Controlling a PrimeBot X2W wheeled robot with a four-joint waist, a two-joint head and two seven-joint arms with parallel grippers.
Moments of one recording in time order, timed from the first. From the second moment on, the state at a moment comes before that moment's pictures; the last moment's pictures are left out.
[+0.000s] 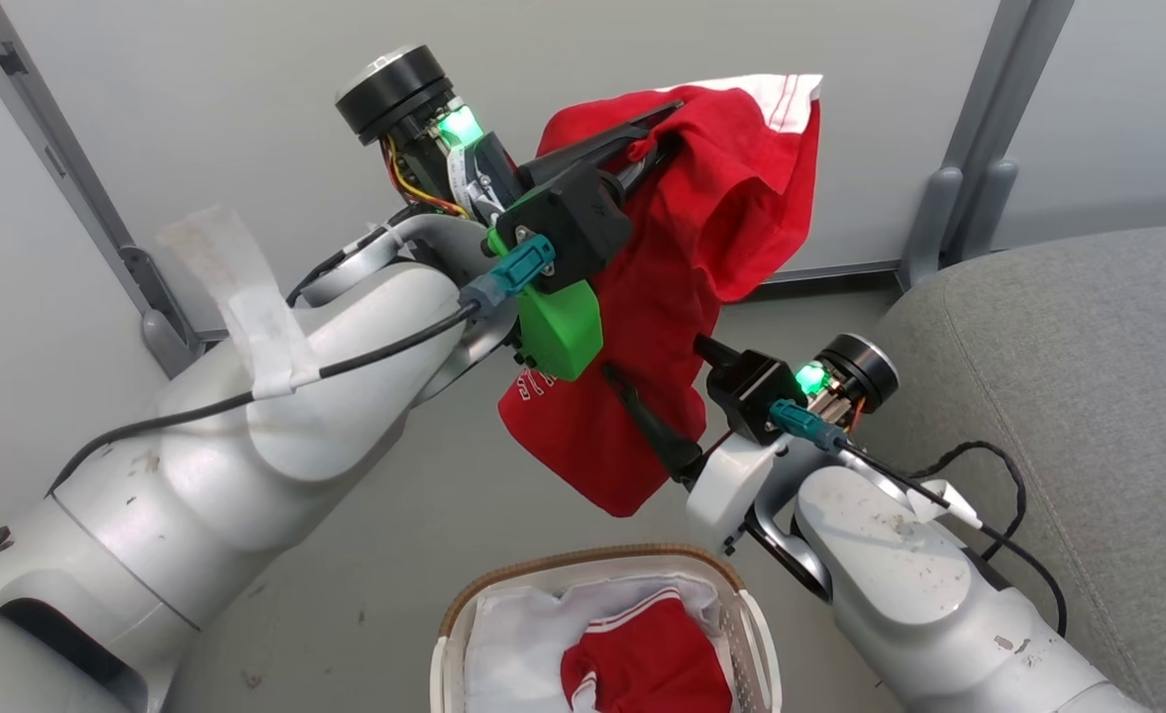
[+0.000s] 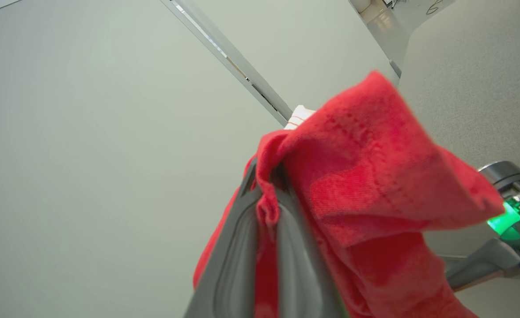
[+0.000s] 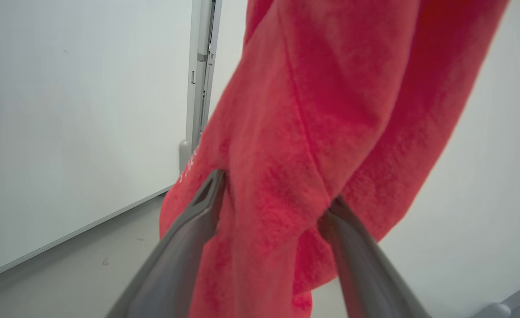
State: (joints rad) left arm -1.12 0.27 -1.10 0.43 -0.36 -0.13 -0.20; right arm -0.63 -0.05 0.60 0.63 0.16 0.13 -0.26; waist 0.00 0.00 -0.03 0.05
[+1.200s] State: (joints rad) left arm -0.53 0.19 -0.79 0.45 -0.53 -0.01 -0.26; right arm -0.48 -0.05 0.35 0.51 0.09 0.13 -0.26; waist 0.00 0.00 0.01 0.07
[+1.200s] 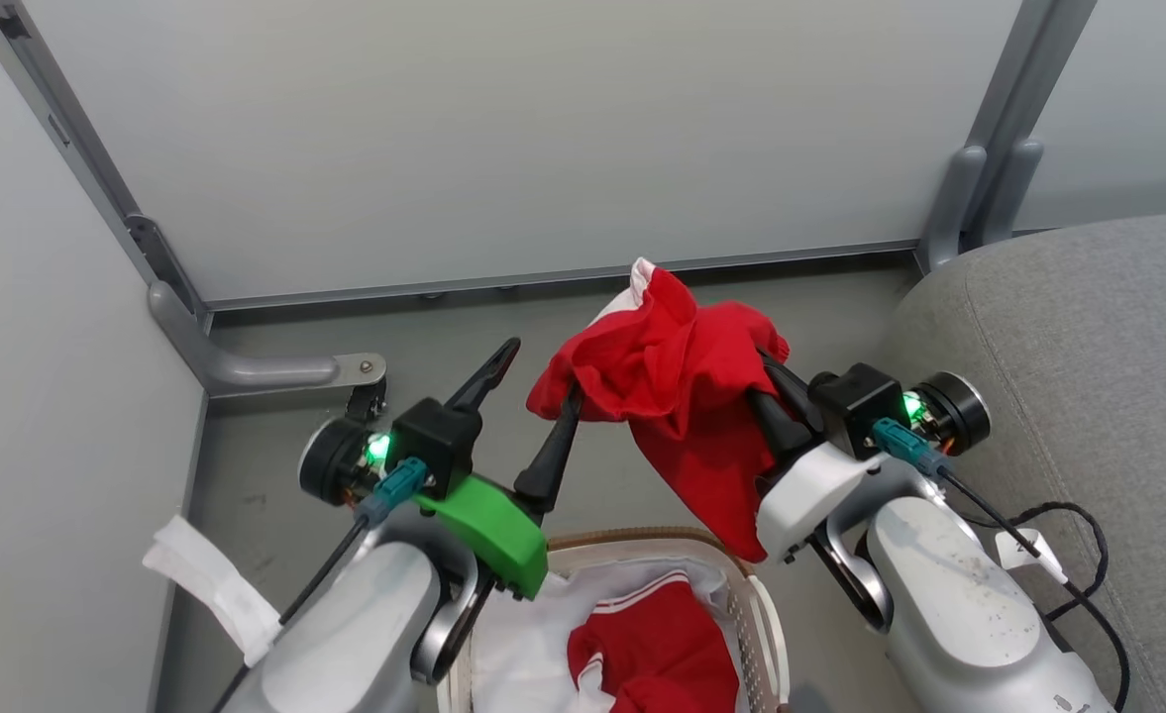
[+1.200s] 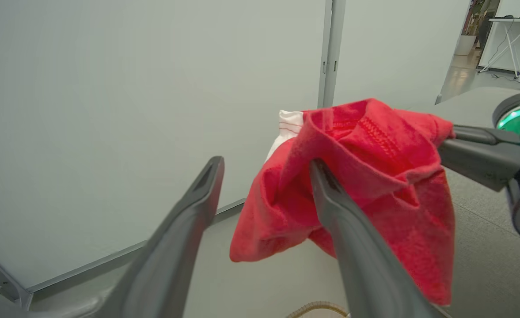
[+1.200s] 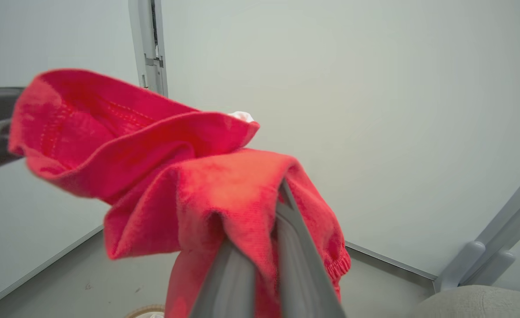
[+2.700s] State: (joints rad) left arm -0.22 0.05 -0.57 0.39 -0.30 -0.13 -0.26; right arm -0.28 -0.05 0.08 0.37 0.07 0.13 -0.26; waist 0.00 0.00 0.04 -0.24
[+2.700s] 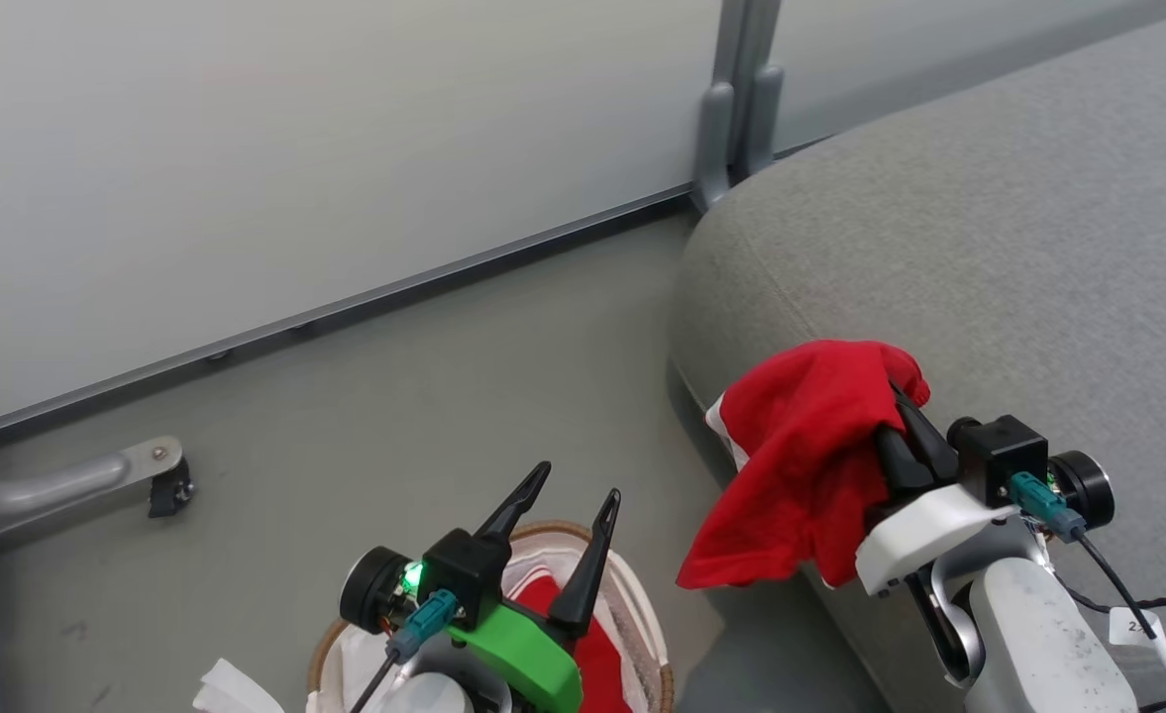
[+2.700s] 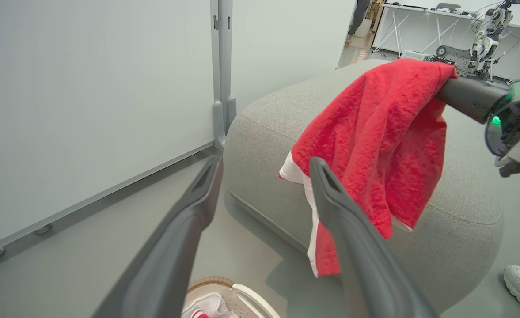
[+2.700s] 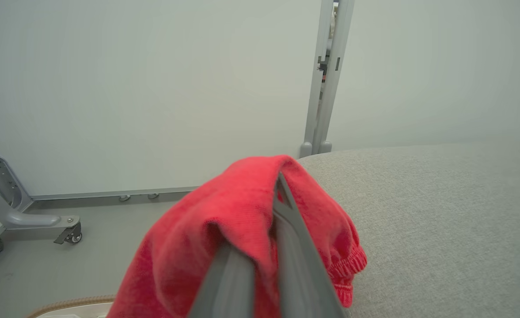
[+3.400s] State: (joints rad) left arm -0.30 0.07 -0.61 0.36 -0.28 -0.13 -0.26; right arm -0.47 -0.05 -0.07 0.32 0.01 0.13 -0.26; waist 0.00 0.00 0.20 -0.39
